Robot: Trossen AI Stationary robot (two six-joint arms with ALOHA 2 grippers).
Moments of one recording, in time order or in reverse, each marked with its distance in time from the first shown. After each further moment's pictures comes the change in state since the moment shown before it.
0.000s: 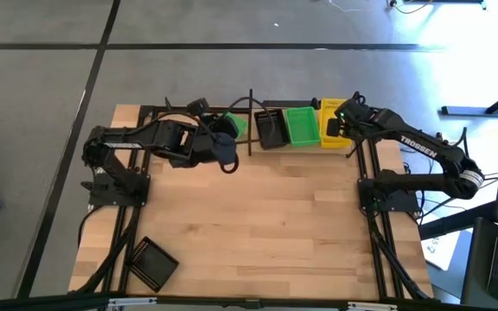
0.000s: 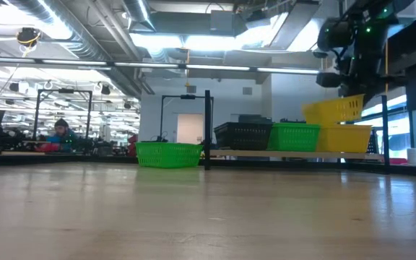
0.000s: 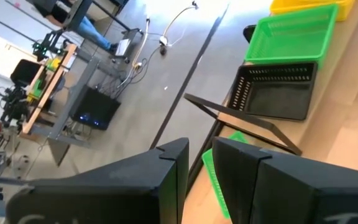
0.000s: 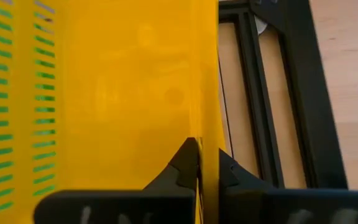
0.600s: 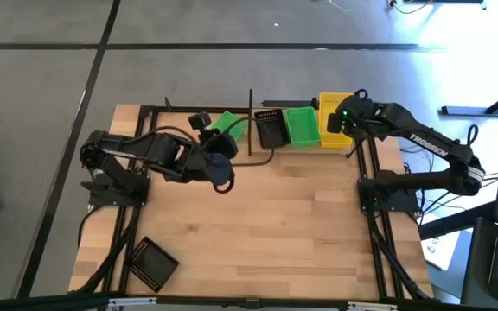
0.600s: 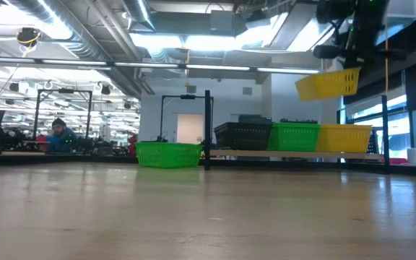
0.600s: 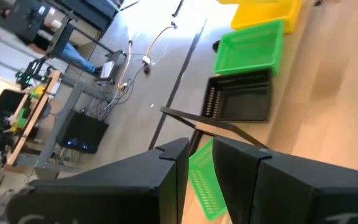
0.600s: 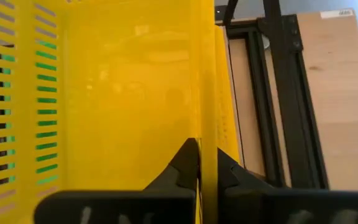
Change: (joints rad) left arm -0.121 0.000 0.000 -0.002 0.001 0.006; right arm 0.138 -0.001 0.217 -0.205 0.032 0.106
